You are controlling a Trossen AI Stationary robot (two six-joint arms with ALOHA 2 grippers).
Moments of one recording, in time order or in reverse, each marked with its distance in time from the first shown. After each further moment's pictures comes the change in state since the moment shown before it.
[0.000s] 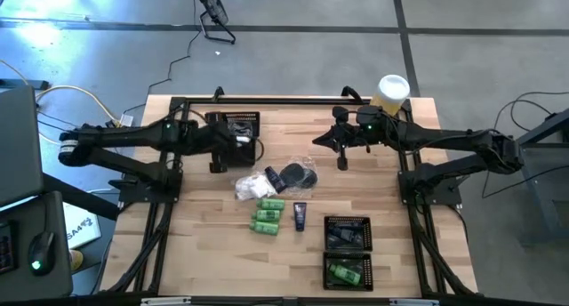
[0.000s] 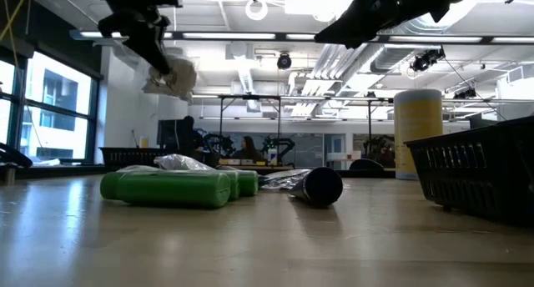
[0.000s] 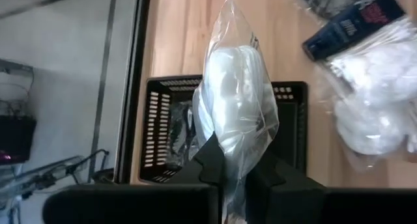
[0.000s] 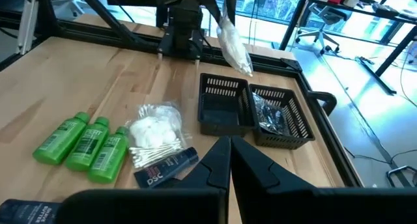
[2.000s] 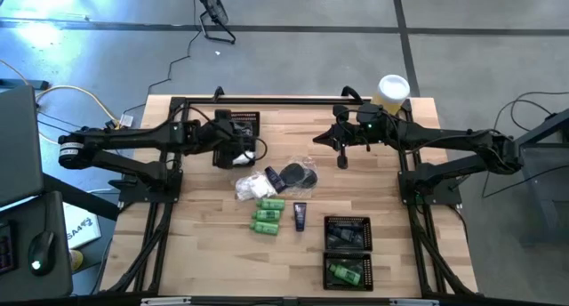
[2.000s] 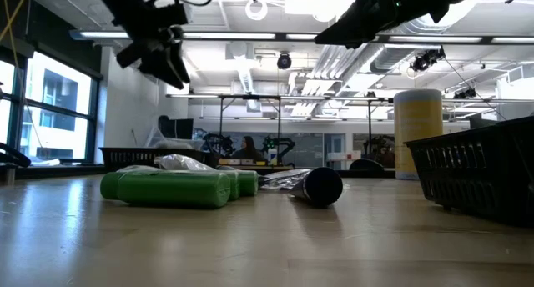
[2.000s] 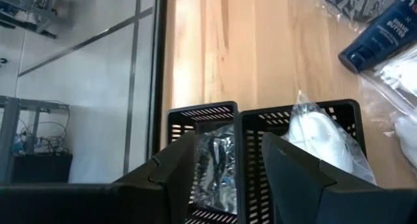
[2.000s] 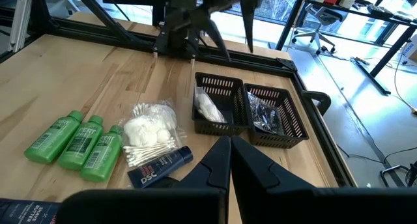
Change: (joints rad) left arm 0.086 0.000 -0.145 0.308 0.012 0.264; right arm -0.017 0.000 0.000 0.000 -0.001 -0.014
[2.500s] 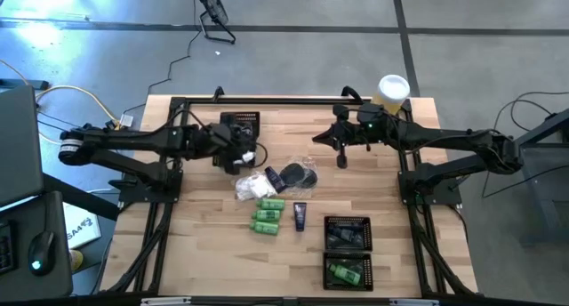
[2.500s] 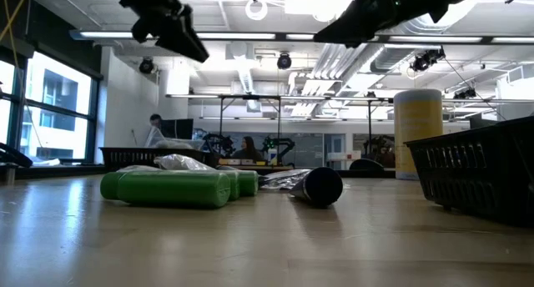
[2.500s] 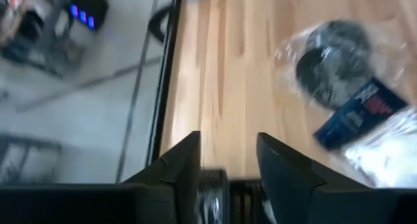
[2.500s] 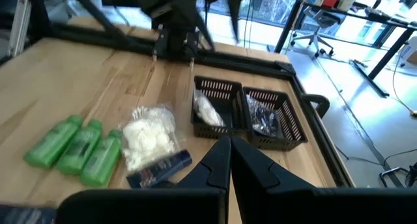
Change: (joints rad) left arm -0.107 0.000 0.033 0.152 0.025 -0.048; right arm 0.000 0.000 0.000 0.018 0.000 0.009
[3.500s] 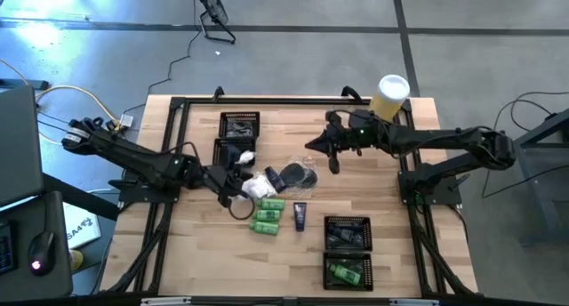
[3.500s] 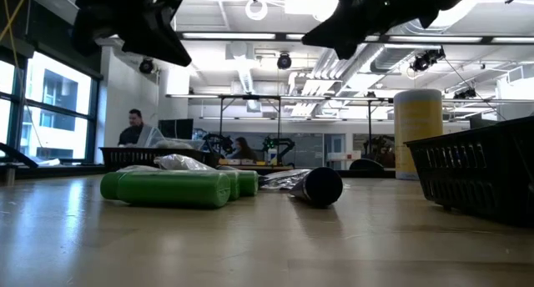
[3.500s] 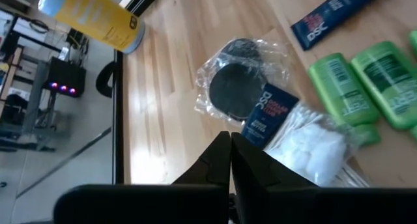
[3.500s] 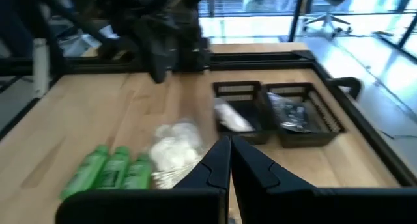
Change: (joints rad) left arm -0.350 0.001 -0.175 0.144 -0.109 0.040; right arm 0.056 0.085 0.000 0.097 0.003 0.224
